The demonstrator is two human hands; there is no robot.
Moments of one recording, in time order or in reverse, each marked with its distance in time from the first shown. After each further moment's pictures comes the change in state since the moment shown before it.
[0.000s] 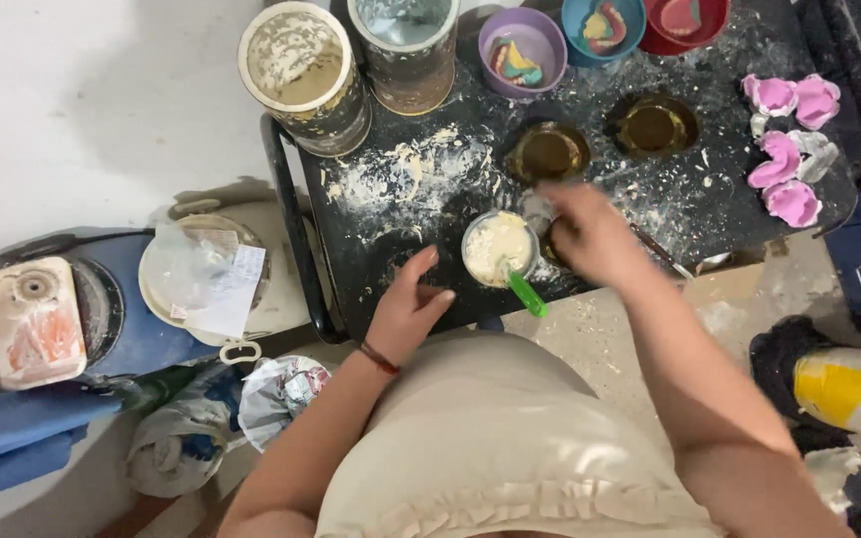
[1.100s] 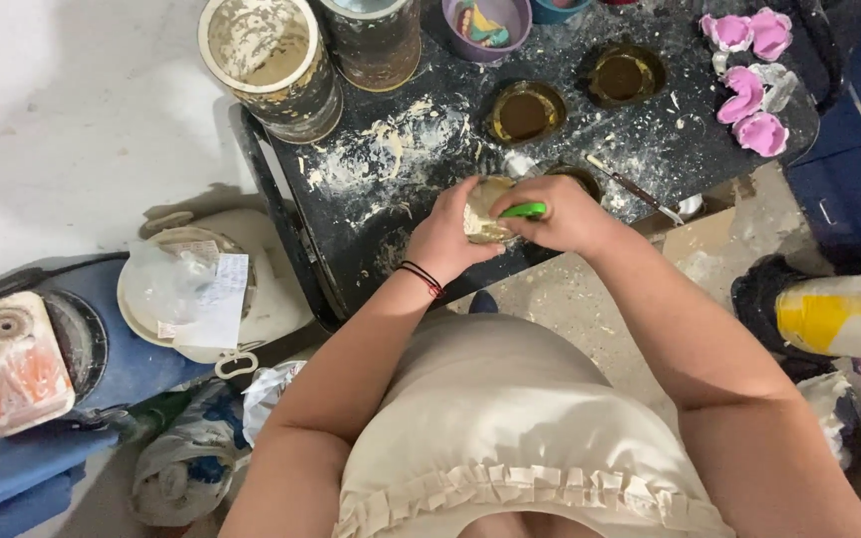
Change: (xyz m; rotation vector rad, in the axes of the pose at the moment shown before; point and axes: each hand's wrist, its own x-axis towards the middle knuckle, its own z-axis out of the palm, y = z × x) left_hand 0.058 0.048 0.020 0.421 -0.231 0.135; right_hand -0.010 -0.012 0.041 0.118 -0.097 -0.110
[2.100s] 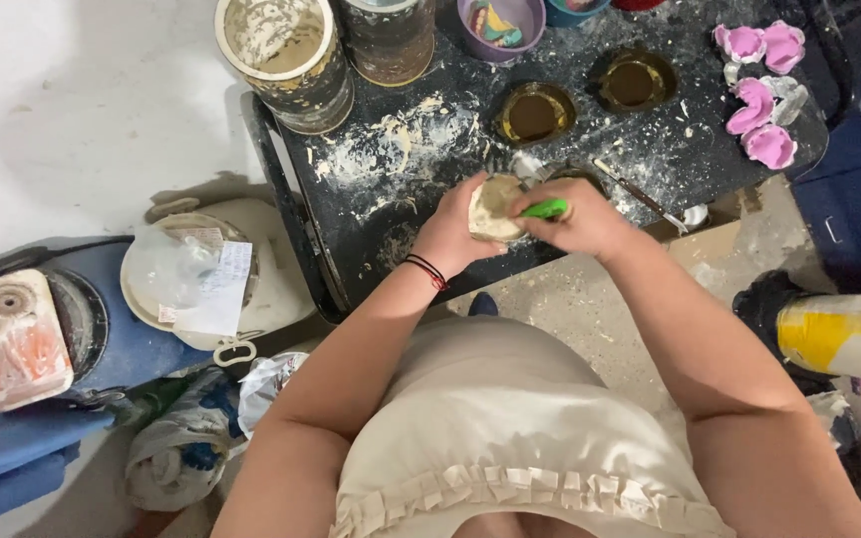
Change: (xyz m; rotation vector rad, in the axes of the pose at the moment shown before) left_hand 0.003 -0.008 0.011 -0.131 0.009 -0.036; right_hand -0.018 0.023 0.000 0.124 0.020 0.069
